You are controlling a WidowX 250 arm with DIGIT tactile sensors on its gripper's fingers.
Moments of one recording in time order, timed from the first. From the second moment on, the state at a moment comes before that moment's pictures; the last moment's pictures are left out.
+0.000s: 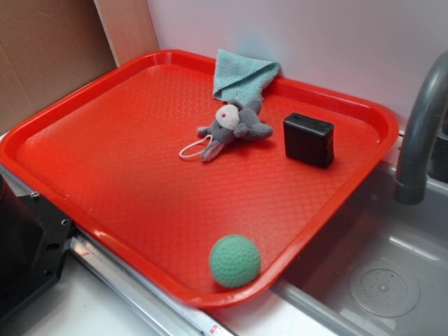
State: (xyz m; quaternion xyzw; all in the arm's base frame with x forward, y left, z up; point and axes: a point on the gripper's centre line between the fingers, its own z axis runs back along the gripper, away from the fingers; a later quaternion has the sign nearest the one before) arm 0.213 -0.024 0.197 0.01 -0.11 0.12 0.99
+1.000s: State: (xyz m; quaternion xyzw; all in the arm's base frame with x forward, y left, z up) arm 0.269 -0.084 0.168 0.02 -0.06 0.01 1.00
